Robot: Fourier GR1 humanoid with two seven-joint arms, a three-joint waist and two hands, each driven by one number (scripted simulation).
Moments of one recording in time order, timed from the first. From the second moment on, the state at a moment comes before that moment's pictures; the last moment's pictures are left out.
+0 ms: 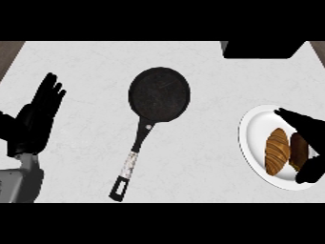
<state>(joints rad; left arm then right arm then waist) -0.18 0.24 0.05 -1.55 0.17 0.11 0.20 -0.14 -0.59 0.12 -1.48 0.72 0.45 0.14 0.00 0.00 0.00</state>
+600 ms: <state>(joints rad) -0.17 0.20 0.05 -1.60 0.13 0.11 0.25 -0.18 -0.50 0.08 -1.30 0.85 0.38 0.02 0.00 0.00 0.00</state>
